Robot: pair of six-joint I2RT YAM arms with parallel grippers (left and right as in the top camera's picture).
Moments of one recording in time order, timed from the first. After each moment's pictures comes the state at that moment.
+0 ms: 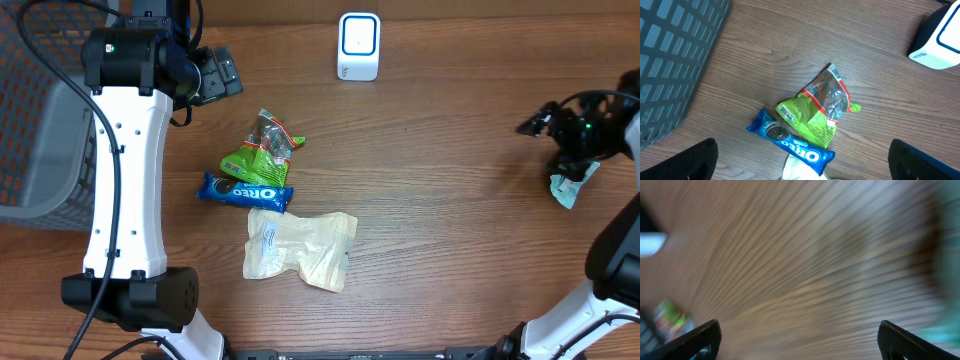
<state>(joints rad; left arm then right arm) -0.06 1.83 2.16 -1.44 -0.11 -0.41 -0.40 1.96 1.54 -1.06 -0.54 0.23</state>
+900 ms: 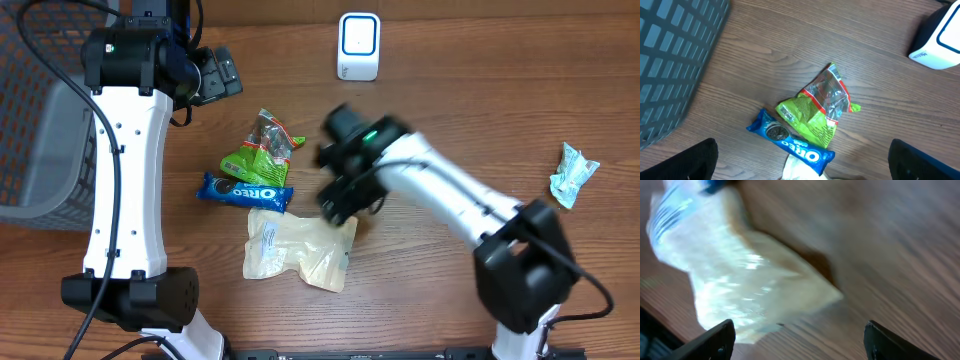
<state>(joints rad) -0.06 1.83 2.16 -1.44 -0.11 -0.41 0.72 1.96 1.55 -1.07 -0.23 0.00</state>
